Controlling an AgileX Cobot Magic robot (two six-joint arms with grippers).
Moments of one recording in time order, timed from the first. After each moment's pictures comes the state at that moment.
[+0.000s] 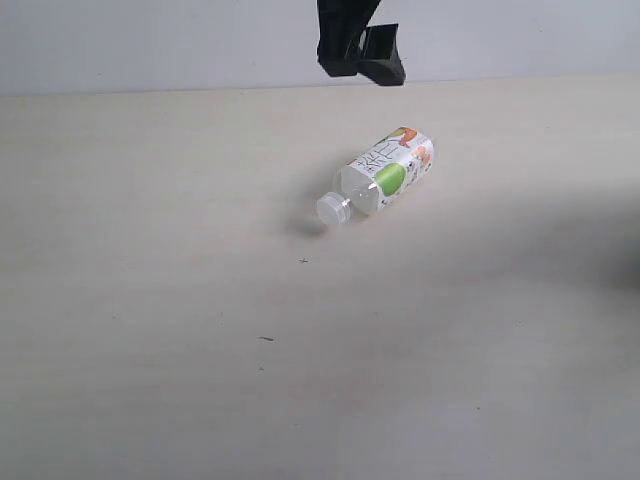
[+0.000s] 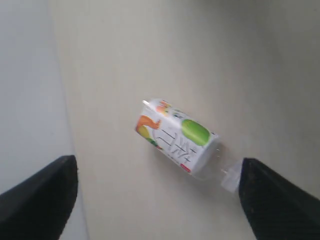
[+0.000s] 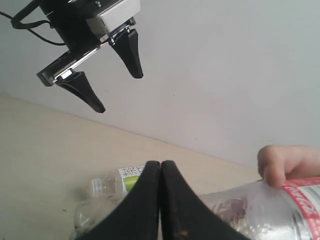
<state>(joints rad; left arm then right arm) -0.63 2.09 -2.19 -0.13 1.16 1.22 0.34 0.00 -0.33 0.13 0.47 -0.23</state>
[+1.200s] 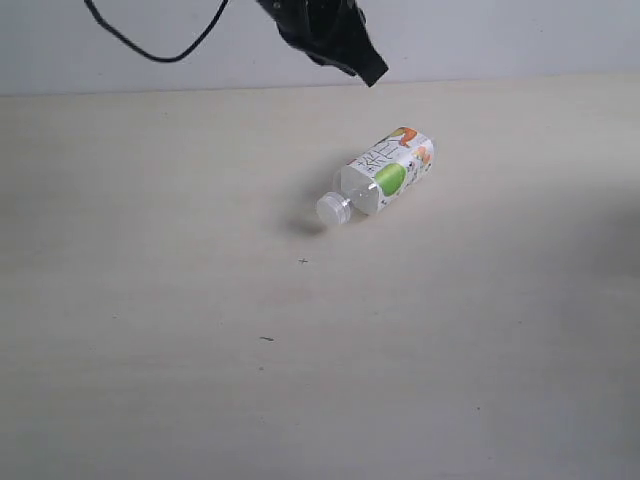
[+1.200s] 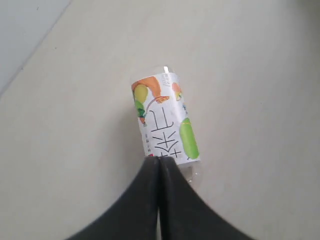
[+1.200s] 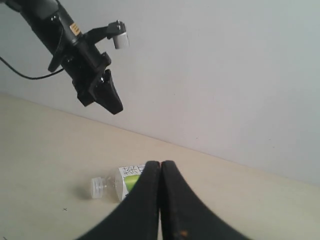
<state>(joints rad) -0.52 2.08 -1.91 -0.21 0.84 0.53 0.34 0.00 -0.33 0.13 0.47 -0.23</state>
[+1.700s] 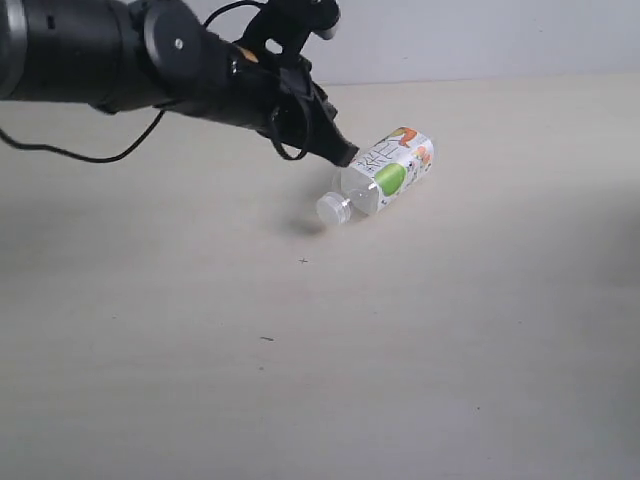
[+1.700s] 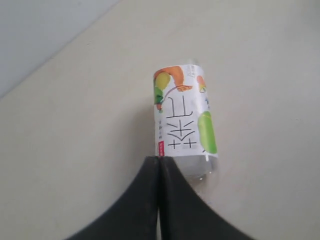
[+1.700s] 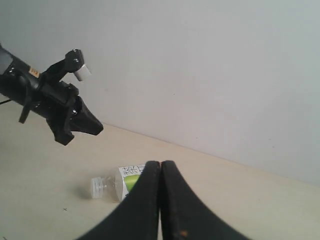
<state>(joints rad) -0.54 1.88 -1.25 -0.52 0.11 0.74 0.34 0.00 -0.33 0.13 0.47 -0.23</state>
